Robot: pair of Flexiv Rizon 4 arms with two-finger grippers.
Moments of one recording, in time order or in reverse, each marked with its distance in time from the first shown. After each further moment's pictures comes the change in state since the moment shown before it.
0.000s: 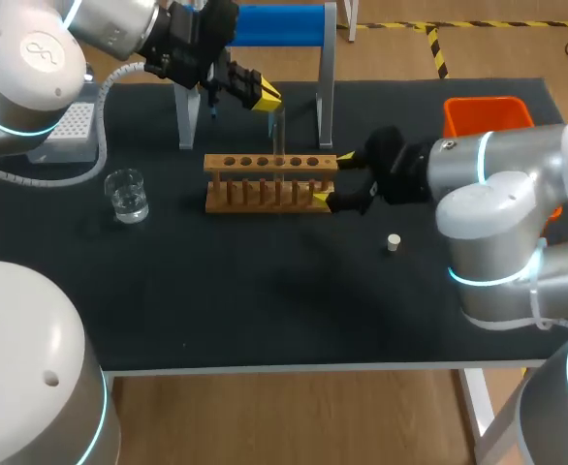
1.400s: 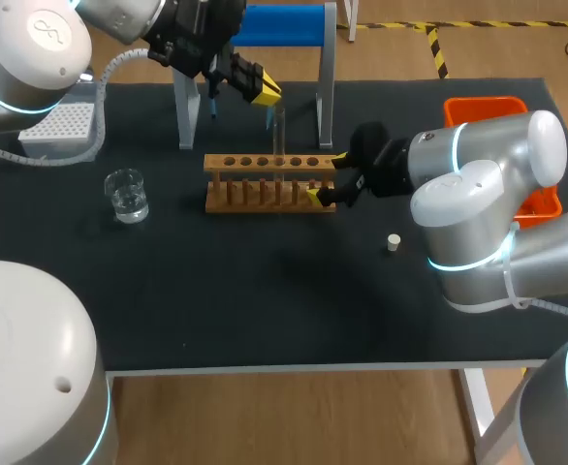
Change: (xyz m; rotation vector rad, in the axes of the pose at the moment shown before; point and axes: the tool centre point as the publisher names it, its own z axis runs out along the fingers) left arm -0.010 0.000 0.000 -0.057 0.024 0.050; right arm -0.030 -0.022 0.037 0.103 -0.050 0.079
